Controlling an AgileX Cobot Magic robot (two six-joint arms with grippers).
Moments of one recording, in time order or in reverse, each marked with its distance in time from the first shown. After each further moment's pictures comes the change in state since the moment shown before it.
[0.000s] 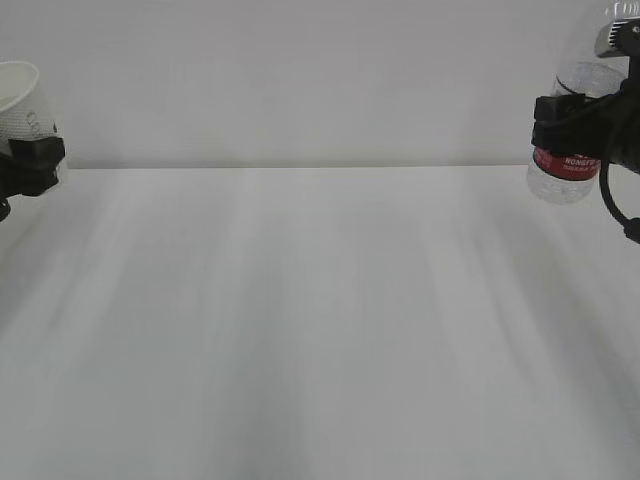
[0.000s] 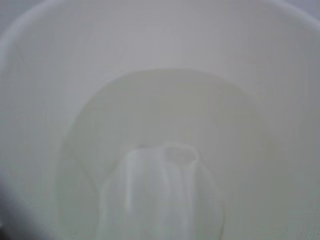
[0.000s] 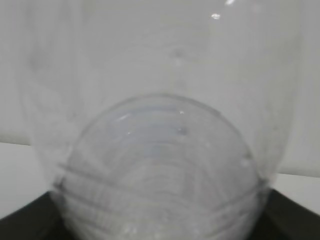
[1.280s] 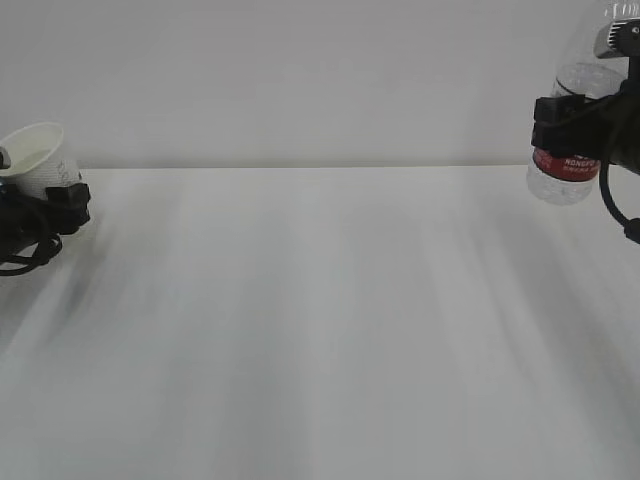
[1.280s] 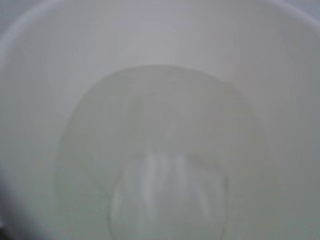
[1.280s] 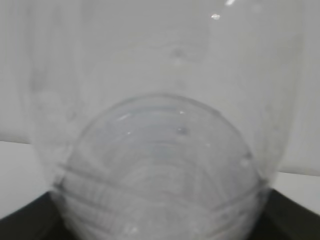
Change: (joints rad) left arm 0.000 0.332 -0.117 -0.094 -0.161 -0.030; right arm 0.000 0.000 0.000 0.000 0.003 0.000
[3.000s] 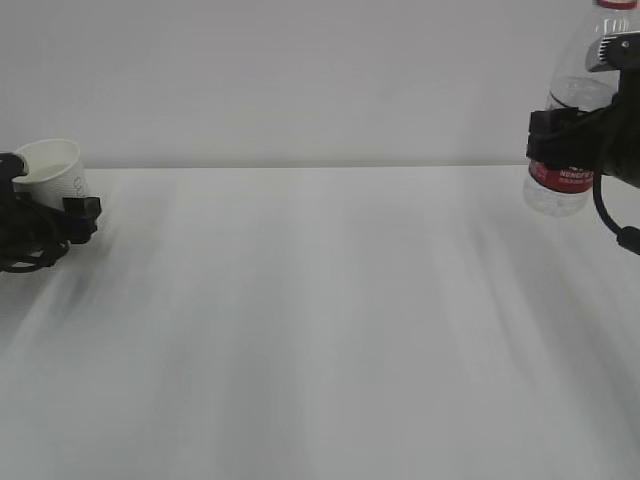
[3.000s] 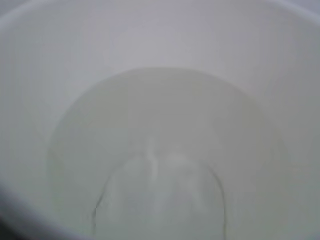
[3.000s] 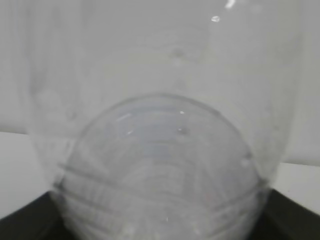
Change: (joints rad) left arm 0.000 0.057 -0.081 -0.004 0.126 0.051; right arm 0.000 0.027 0.000 0.000 0.005 0.002
